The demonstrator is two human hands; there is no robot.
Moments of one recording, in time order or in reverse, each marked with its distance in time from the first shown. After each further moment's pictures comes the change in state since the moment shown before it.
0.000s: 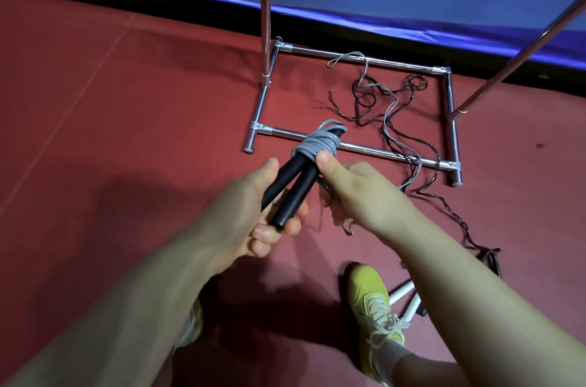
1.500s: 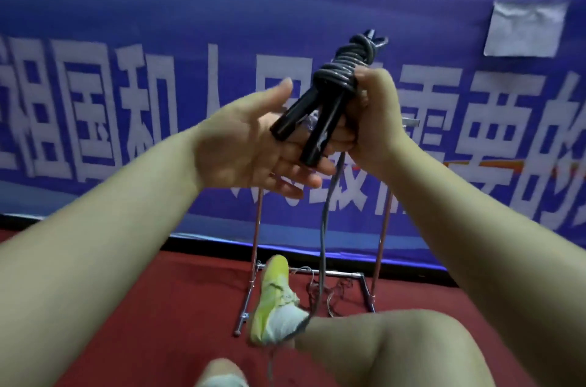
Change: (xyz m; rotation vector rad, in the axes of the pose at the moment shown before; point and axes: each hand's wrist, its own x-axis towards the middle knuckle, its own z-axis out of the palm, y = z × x) left_hand -0.557 0.045 0.133 0.593 -0.415 0.919; right_hand -0.512 -0.309 -0.031 0.397 0.122 -1.001
